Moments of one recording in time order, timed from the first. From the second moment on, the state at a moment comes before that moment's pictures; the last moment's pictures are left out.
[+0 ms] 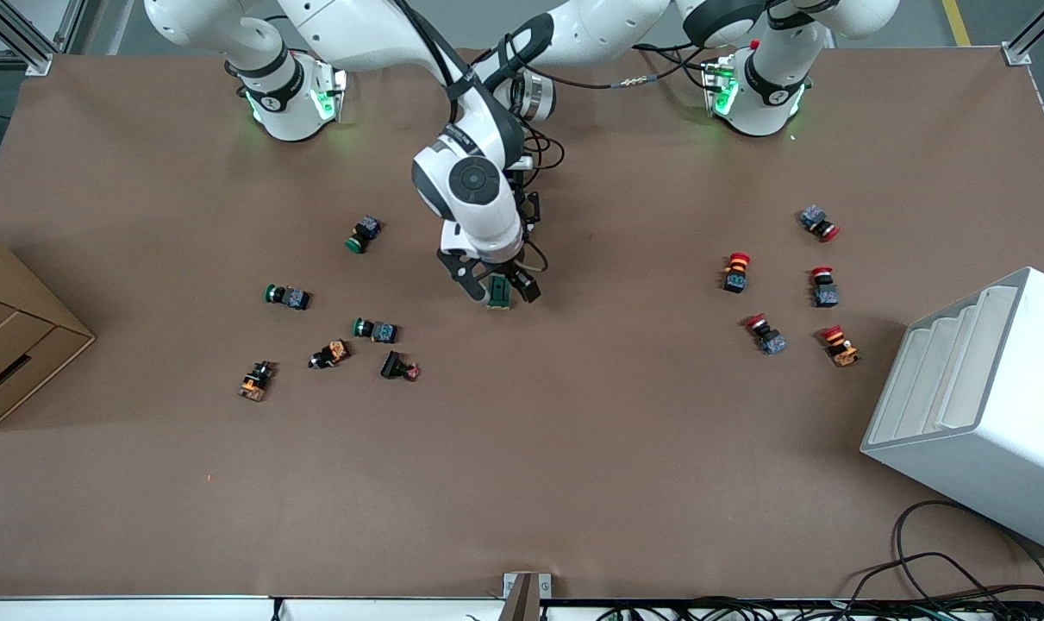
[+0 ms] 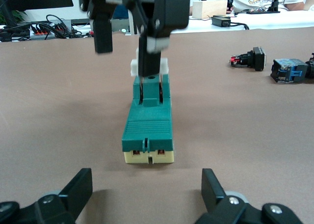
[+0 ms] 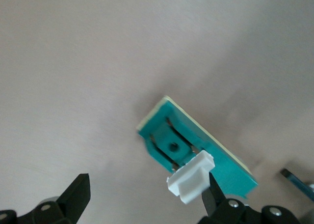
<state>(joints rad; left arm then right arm) -0.95 0.91 -0.48 -1.87 1.85 1.75 -2.58 0.88 0.58 -0.08 -1.79 0.18 2.48 1.59</state>
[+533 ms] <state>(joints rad) -0.95 0.91 -0.47 -1.87 1.85 1.75 -2.58 0.86 0.64 -0.08 -1.72 0.18 2.48 1.58</state>
